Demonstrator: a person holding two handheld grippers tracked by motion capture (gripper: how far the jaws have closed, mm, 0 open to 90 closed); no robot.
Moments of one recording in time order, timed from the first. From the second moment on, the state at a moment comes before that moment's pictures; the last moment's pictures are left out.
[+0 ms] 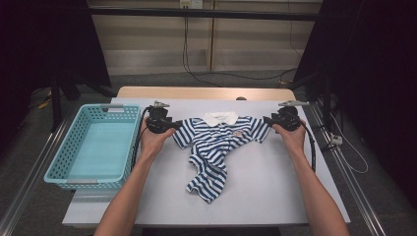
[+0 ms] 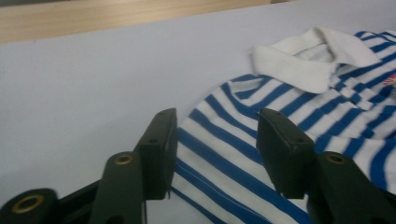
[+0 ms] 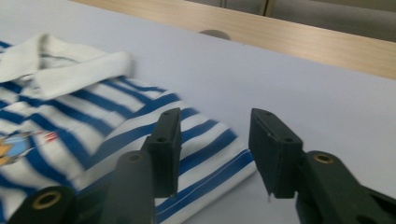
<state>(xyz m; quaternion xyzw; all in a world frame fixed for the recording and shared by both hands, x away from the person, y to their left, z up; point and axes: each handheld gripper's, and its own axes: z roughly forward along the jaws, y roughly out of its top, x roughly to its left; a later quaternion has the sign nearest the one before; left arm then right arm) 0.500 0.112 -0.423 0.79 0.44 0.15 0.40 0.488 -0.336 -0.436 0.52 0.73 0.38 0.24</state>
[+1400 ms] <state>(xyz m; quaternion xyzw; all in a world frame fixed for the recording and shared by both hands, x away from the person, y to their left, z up) 0.331 0.084 -0.416 0.80 0.32 0.13 0.49 0.317 -0.282 -0.429 0.42 0.72 0.50 0.24</state>
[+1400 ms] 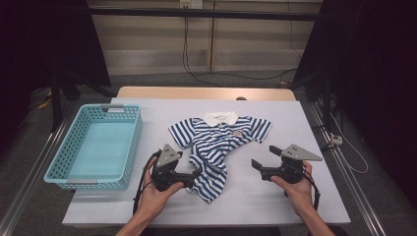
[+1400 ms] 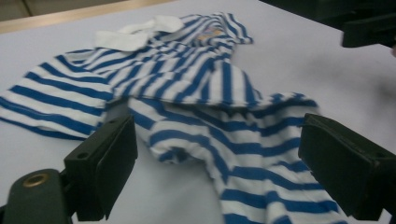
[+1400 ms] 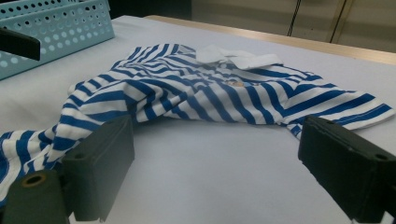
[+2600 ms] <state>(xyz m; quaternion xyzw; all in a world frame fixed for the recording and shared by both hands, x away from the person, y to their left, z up) 0.310 0.031 -0.451 0.90 0.21 0.08 0.37 0.303 -0.254 -0.438 0.39 0.74 0.51 0.21</state>
